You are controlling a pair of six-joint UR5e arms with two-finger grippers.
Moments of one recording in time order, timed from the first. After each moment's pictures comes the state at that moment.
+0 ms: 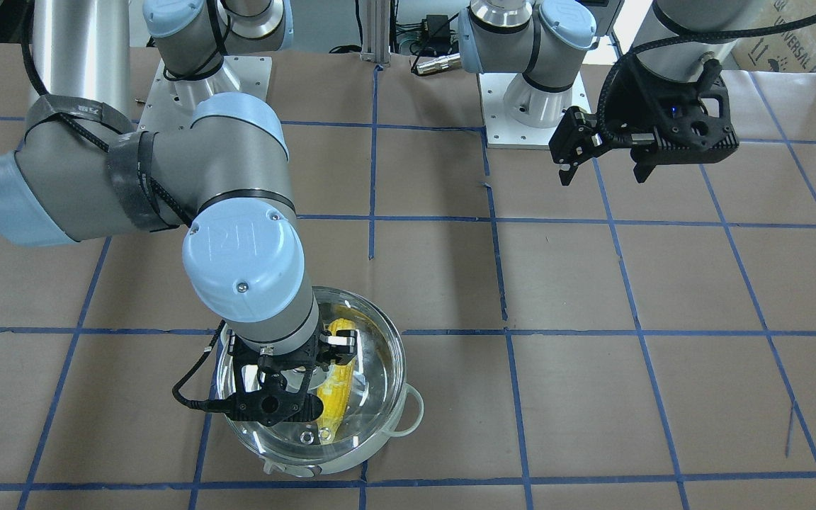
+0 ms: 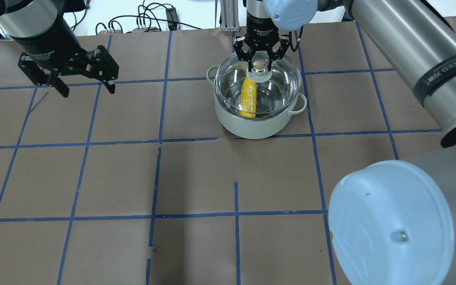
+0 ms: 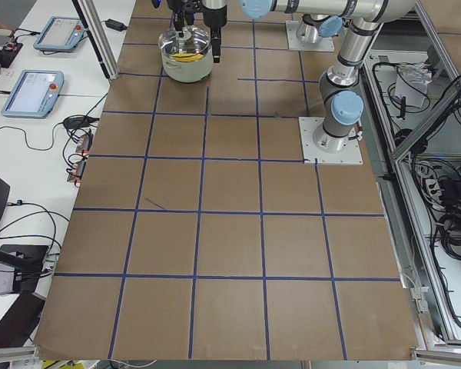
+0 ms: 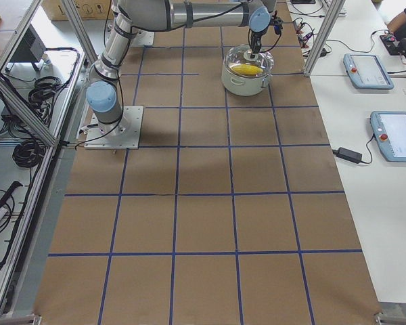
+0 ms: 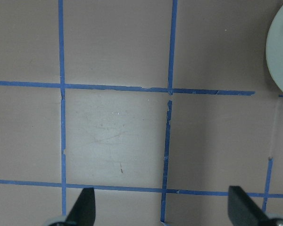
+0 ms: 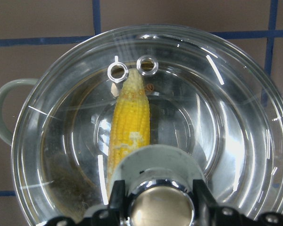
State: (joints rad) left arm -1.52 -1.58 -1.50 -1.64 1.60 0.00; right arm 1.80 -0.96 1.07 -1.62 -1.55 0.24
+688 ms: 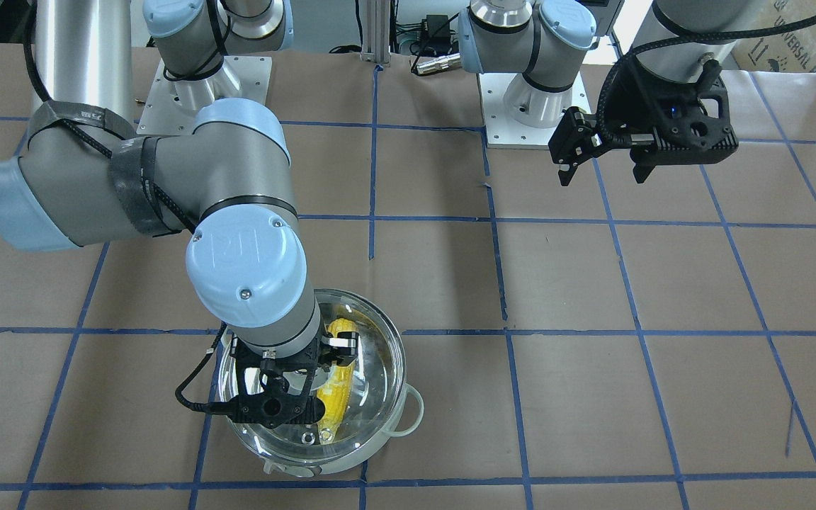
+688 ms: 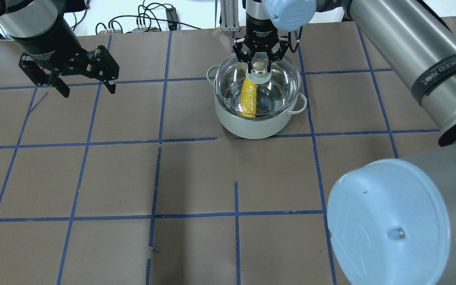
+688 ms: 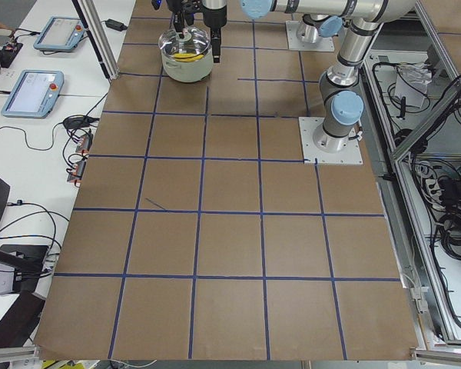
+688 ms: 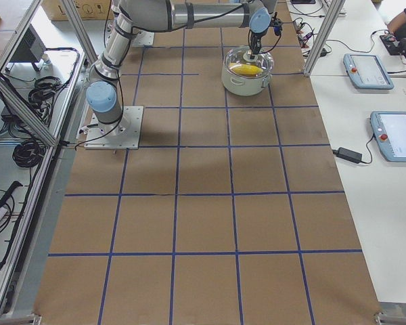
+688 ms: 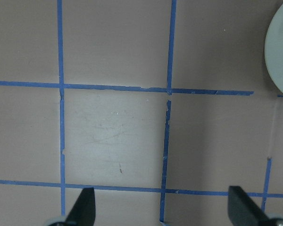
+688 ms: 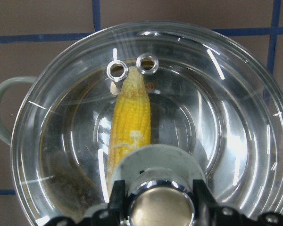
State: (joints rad) left arm -1.52 -1.58 -1.50 -1.64 1.59 0.00; right arm 1.80 -0.96 1.06 -1.60 -1.55 0.24
